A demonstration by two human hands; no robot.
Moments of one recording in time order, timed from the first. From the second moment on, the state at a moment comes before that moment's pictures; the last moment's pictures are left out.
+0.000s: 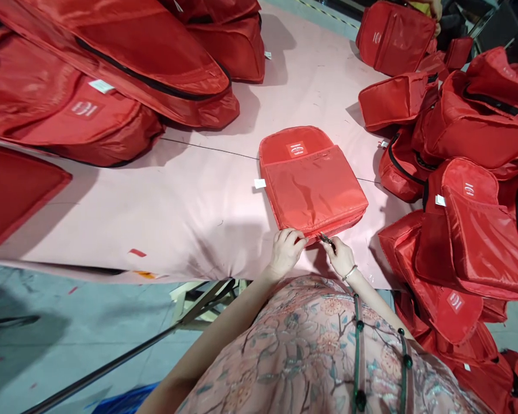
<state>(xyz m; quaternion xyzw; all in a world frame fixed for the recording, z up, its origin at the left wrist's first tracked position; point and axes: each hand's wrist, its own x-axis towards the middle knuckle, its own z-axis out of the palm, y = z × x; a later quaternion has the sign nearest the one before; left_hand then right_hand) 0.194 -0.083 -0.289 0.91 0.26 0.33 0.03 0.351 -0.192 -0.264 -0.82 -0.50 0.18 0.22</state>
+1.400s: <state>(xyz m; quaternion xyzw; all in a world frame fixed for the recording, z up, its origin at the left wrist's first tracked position) 0.223 -0.065 -0.257 0.90 0.40 0.06 0.17 0.357 -0.189 -0.338 -0.76 -0.58 0.02 0.29</state>
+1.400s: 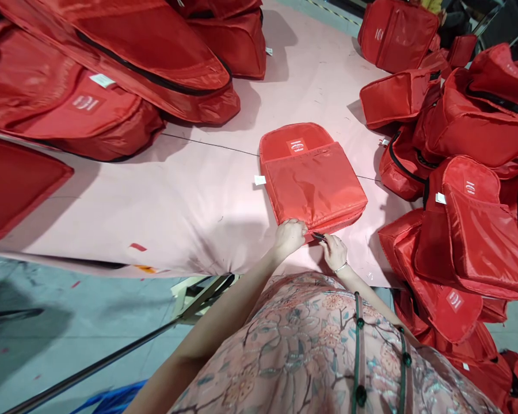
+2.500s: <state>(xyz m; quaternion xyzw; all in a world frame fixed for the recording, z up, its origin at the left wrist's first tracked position) 0.223 -0.060 -0.257 0.90 0.39 0.03 0.20 0.350 -0.171 -0.346 -0.73 -0.60 0.05 0.32</state>
